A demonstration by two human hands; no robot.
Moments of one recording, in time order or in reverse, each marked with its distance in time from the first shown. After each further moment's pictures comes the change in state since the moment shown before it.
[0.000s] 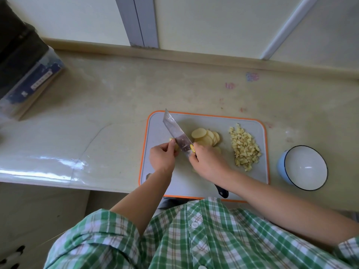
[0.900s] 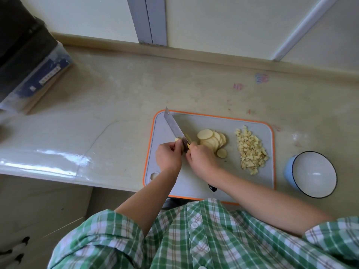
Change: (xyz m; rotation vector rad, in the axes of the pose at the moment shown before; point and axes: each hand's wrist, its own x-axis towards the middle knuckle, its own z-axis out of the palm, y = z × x) left_hand -0.002 0.008 -0.001 0.265 0.011 0.109; right_hand 0.034 -0.003 0.038 -0.036 0.014 0.014
